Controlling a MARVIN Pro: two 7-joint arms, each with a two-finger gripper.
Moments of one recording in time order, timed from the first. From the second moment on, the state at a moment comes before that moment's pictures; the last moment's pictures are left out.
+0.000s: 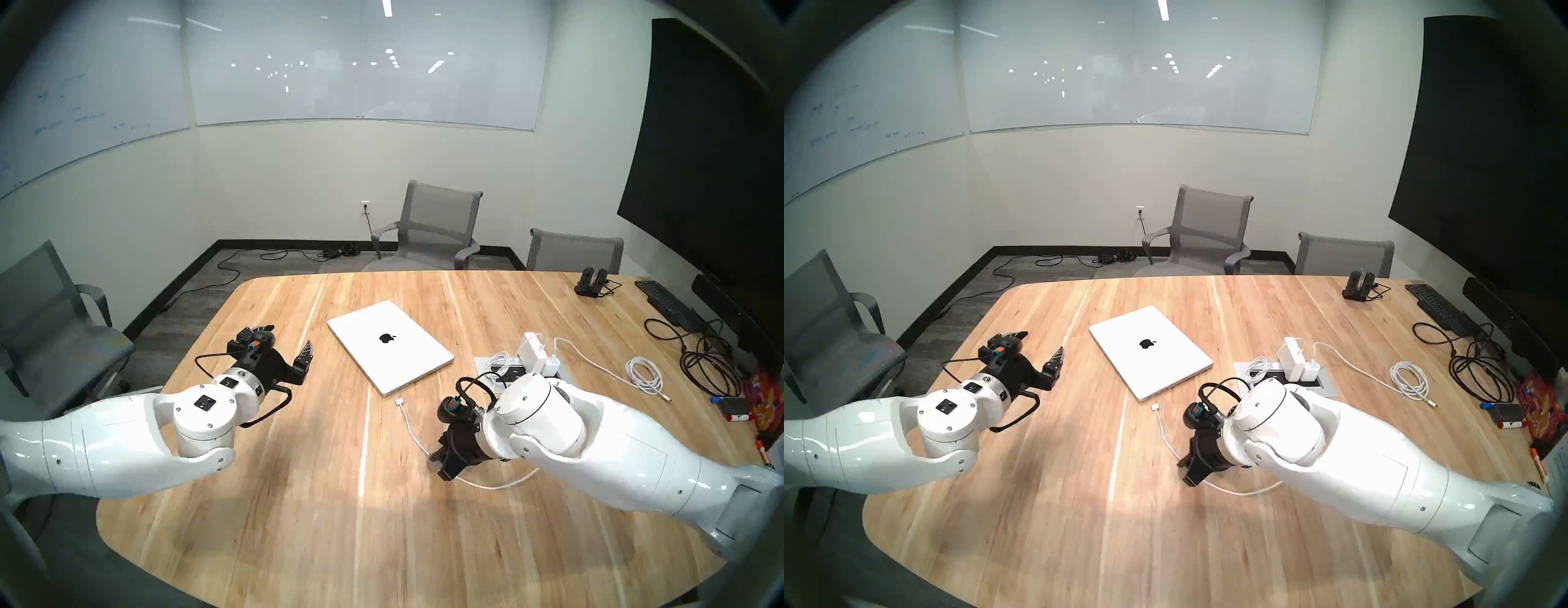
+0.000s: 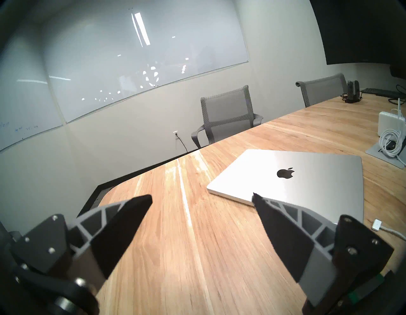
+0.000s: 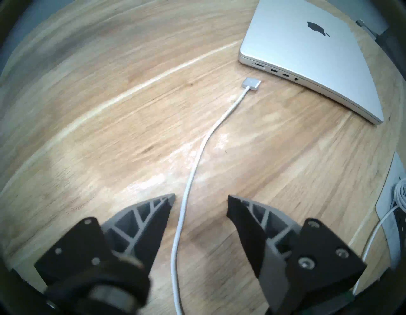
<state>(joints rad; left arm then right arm) 0.90 -0.38 -0.26 -1.91 -0.91 -0.10 0.65 -1.12 -0.71 0.64 -1.94 0.69 0.96 0.14</state>
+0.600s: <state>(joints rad) 0.90 -0.38 -0.26 -1.91 -0.91 -0.10 0.65 -1.06 -0.72 0.58 -1.98 0.76 0.96 0.07</state>
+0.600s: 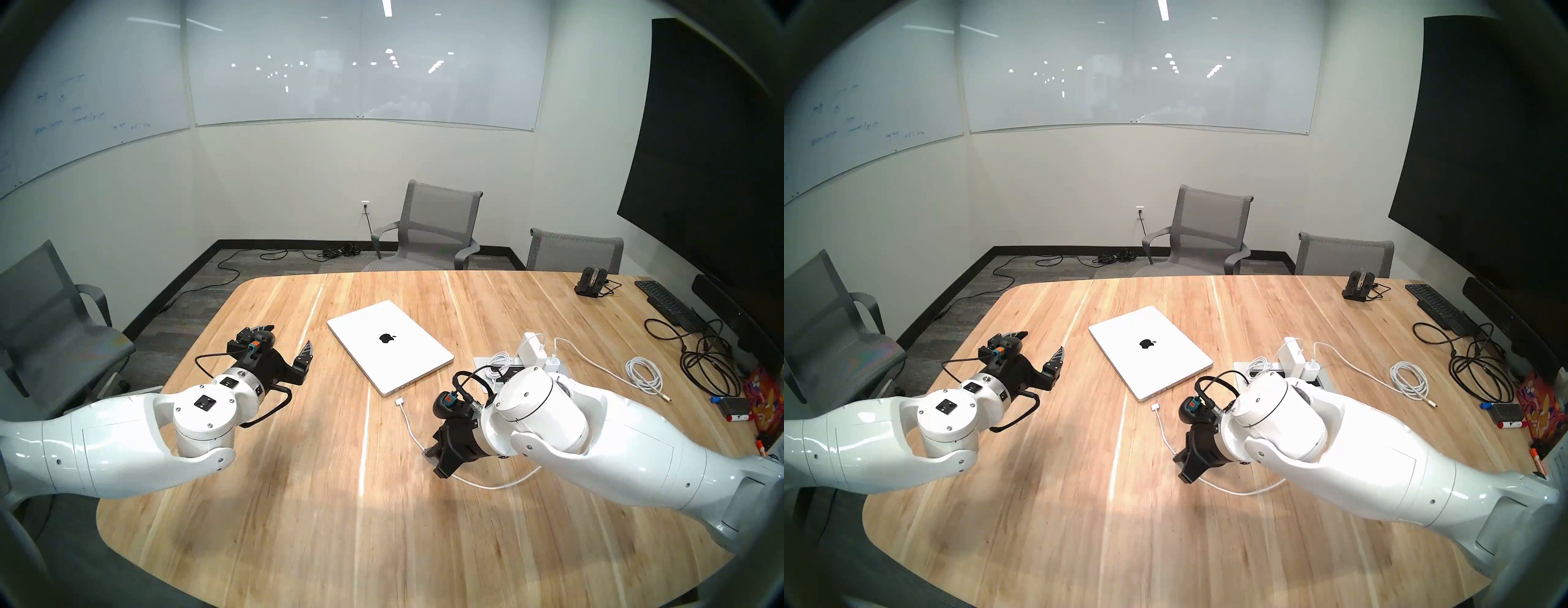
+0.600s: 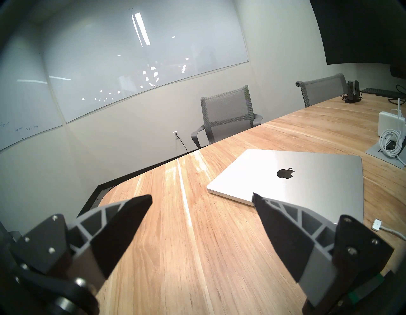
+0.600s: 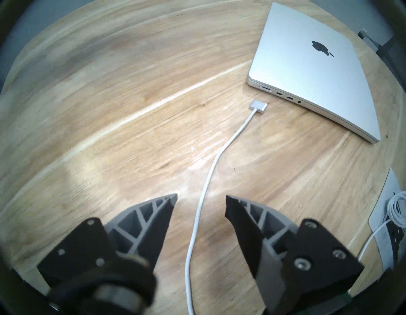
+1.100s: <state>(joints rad) 0.90 -0.38 -0.26 -1.91 -0.91 -0.10 0.65 -0.99 -0.81 0.49 -1.90 0.79 0.96 -0.05</state>
